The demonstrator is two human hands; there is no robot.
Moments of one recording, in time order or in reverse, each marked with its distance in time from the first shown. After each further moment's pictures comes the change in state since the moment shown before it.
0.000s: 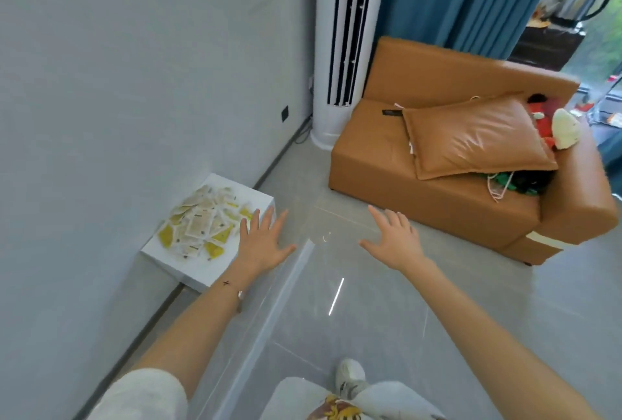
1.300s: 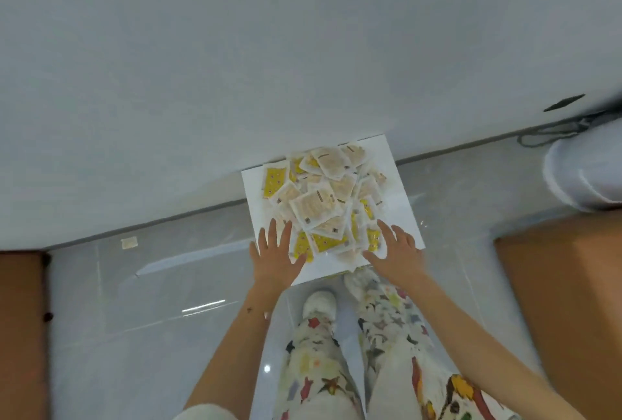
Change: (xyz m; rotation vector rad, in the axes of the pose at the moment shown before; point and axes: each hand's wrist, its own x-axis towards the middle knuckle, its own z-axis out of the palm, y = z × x) left_hand 0.213 -0.292 0.205 -0.594 -0.214 -1.020; right_hand 0.438 -0.348 0.249 -0.315 -0.570 -0.579
